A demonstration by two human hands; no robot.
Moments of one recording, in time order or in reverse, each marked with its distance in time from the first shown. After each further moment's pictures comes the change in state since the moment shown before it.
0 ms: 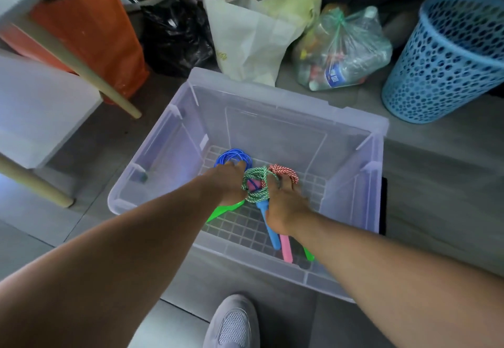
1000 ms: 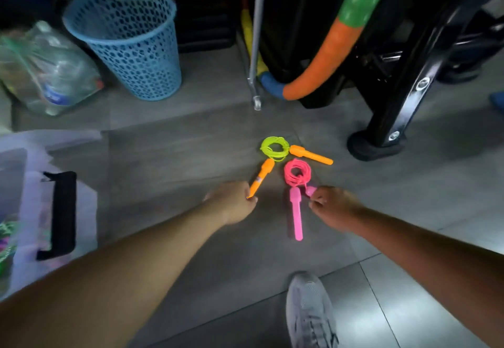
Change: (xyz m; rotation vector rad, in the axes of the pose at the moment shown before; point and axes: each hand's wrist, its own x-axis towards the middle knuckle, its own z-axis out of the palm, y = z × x) left_hand -0.088 0.537 0.097 0.078 -0.139 0.469; right_hand -0.380 0.511 0.012 0.372 0.216 0.559
